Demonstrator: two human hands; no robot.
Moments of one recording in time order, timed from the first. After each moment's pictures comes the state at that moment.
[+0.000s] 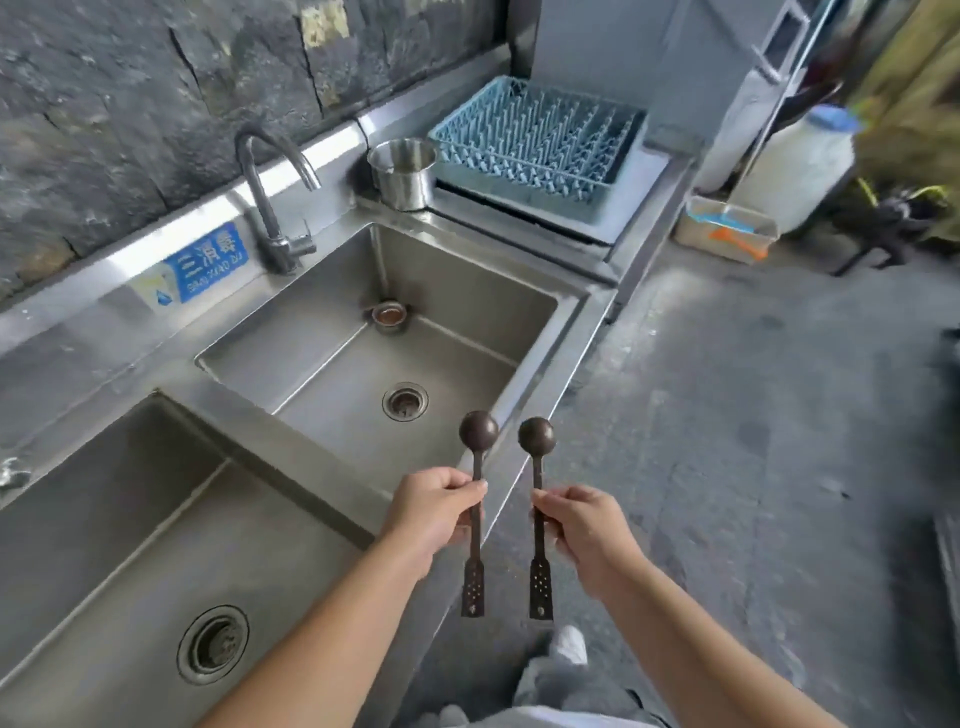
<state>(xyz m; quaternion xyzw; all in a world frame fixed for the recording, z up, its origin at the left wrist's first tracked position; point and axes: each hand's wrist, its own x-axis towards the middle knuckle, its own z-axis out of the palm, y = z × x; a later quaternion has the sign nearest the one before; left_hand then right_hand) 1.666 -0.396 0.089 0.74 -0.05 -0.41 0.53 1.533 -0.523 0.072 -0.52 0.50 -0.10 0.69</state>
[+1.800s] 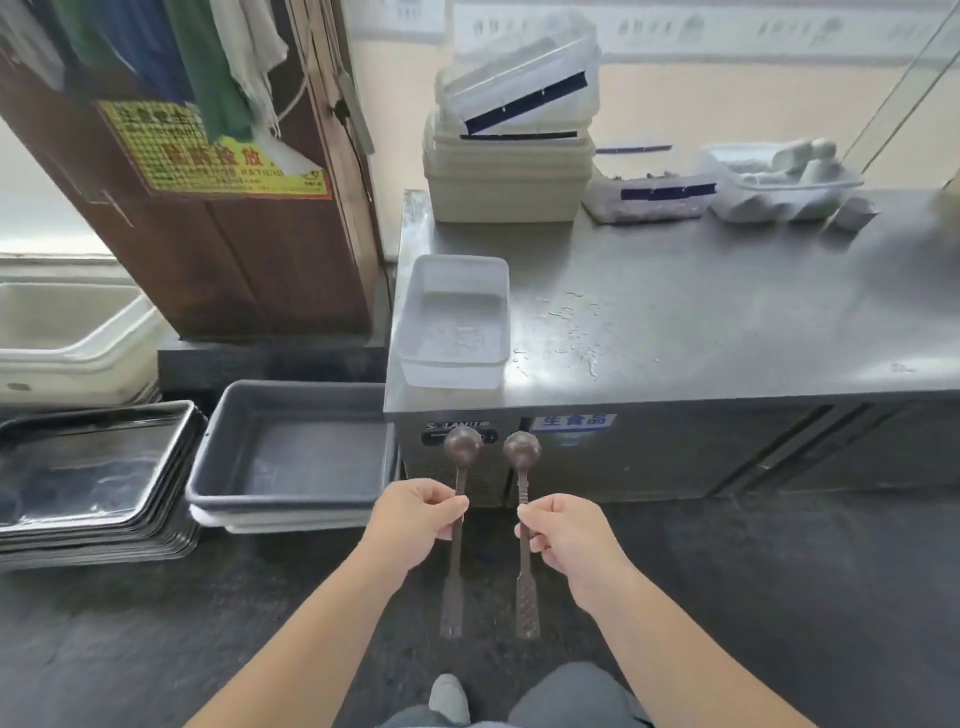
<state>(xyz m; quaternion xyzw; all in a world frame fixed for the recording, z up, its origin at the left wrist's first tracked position) 0.587 -0.573 0.094 0.30 -0.76 -0.57 -0.11 0.548 -0.388 0.096 0.19 0.75 -0.56 0.30</state>
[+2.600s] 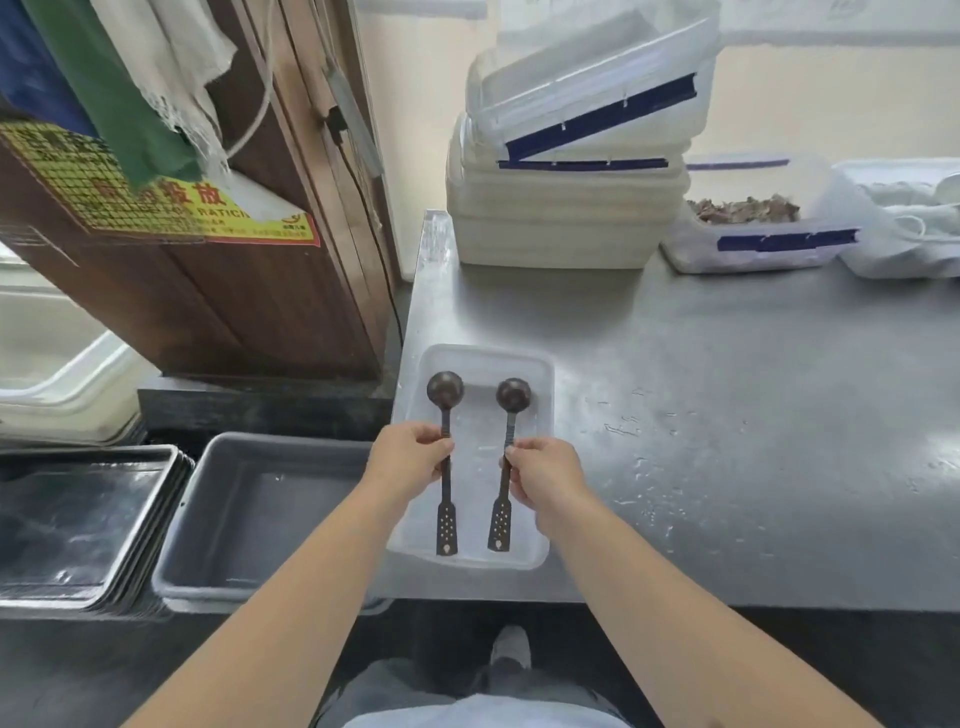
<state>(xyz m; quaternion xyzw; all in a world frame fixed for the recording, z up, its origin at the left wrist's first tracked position) 0.235 -0.693 0.060 0.36 -0.73 -0.58 -0.06 0.190 -0.537 0.054 0.21 0.72 -0.60 0.29</state>
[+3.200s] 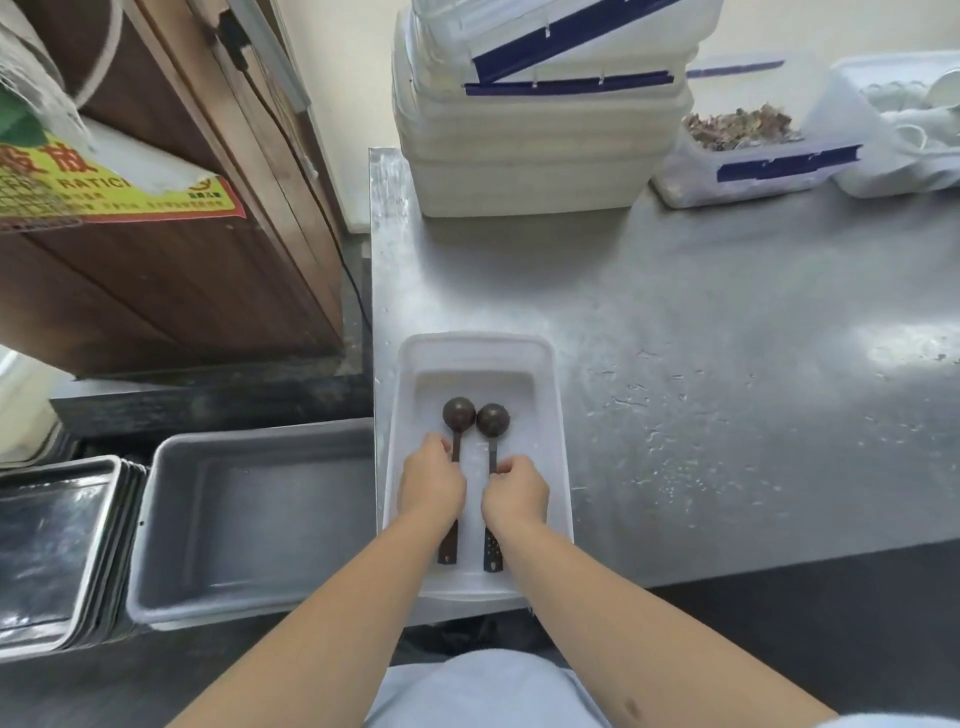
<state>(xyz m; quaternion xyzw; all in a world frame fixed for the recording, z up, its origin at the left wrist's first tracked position) 0.200 -0.693 -0.019 0.31 -0.86 -0.37 -0.16 0.196 -0.596 -0.026 0.25 0.85 -0.39 0.25</state>
